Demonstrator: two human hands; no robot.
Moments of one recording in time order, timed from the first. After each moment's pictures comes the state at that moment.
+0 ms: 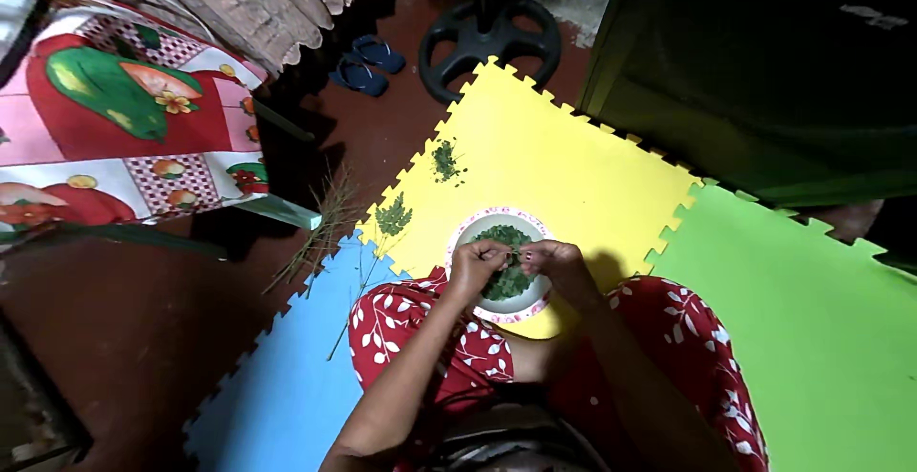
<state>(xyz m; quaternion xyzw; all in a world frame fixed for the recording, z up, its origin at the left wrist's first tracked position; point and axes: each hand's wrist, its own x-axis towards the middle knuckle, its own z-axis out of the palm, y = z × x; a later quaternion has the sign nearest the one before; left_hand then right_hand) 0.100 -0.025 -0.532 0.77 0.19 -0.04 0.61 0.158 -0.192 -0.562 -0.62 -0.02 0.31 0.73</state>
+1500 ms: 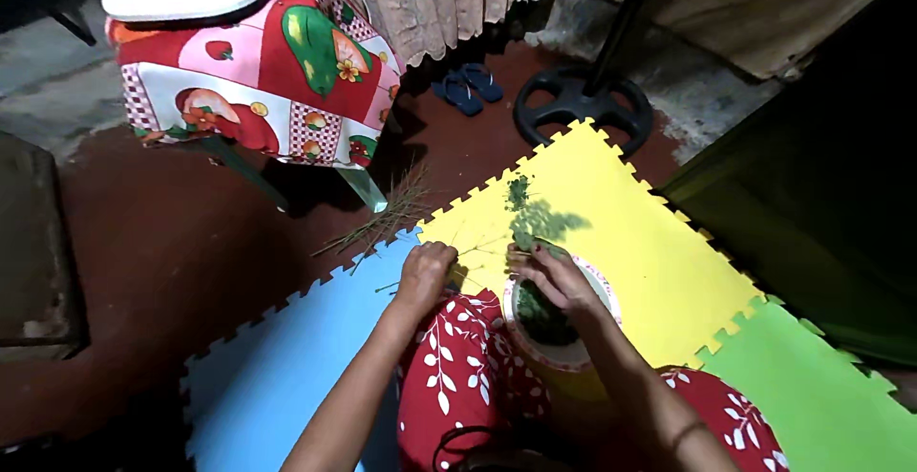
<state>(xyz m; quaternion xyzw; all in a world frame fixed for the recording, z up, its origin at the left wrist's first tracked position) 0.004 0.128 -0.492 0.97 0.15 0.07 0.20 0.156 -0.050 -0.507 -0.57 -0.10 0.44 0.69</state>
